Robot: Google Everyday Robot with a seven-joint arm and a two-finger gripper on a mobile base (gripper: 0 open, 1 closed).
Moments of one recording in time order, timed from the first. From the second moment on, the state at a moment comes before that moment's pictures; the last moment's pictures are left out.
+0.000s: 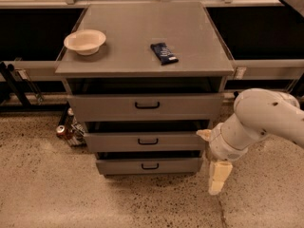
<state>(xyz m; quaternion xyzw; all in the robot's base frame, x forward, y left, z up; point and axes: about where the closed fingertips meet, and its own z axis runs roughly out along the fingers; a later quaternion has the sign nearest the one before) 0.455 -0.167 0.669 -0.71 0.68 0.07 0.15</state>
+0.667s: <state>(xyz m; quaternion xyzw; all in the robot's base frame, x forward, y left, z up) 0.466 -0.163 0.604 -0.72 0.67 0.11 0.14</state>
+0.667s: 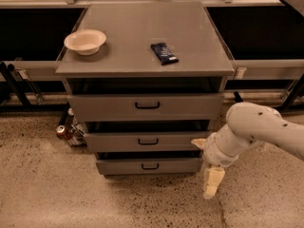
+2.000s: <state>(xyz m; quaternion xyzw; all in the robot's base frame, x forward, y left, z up) 0.588 -0.174 0.500 -0.74 0.65 0.04 0.18</state>
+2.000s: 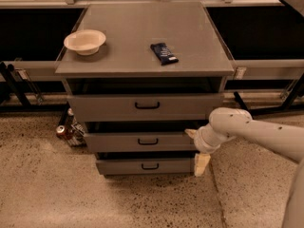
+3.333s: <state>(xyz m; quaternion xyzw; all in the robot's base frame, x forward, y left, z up) 0.658 -0.177 0.443 -0.74 0.65 0.02 0.19</state>
